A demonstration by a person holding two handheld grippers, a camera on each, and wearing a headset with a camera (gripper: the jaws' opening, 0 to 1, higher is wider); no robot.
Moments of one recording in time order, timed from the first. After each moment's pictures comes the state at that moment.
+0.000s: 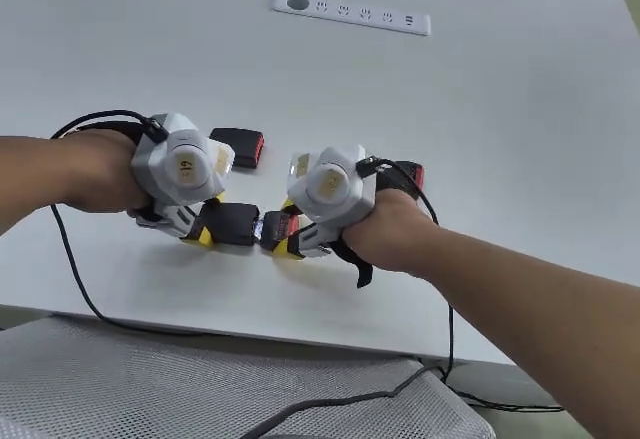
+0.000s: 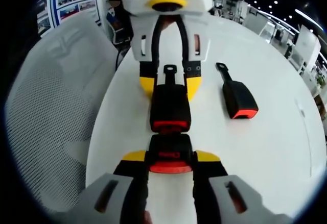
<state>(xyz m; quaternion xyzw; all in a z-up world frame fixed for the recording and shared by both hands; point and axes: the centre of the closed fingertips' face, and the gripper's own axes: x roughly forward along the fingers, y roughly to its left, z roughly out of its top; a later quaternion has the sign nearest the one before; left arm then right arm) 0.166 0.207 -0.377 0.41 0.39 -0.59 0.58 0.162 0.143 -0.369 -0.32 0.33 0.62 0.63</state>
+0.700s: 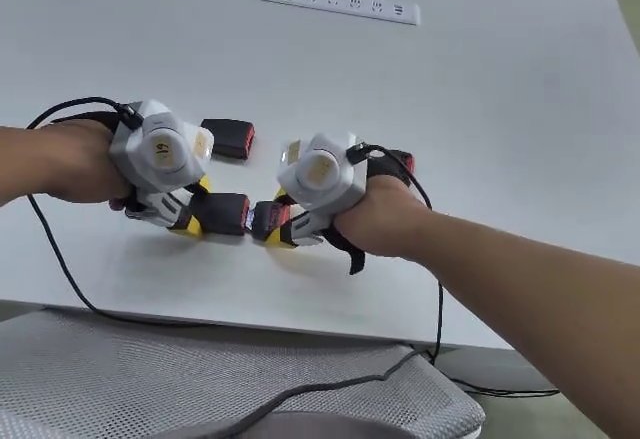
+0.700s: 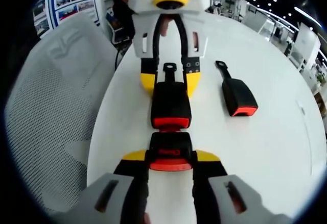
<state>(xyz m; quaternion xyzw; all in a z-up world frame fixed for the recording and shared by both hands) 0.159 0.208 -0.364 0.38 0.39 -0.59 0.59 0.161 0.140 -0.369 -0.32 0.33 0.62 0.63</state>
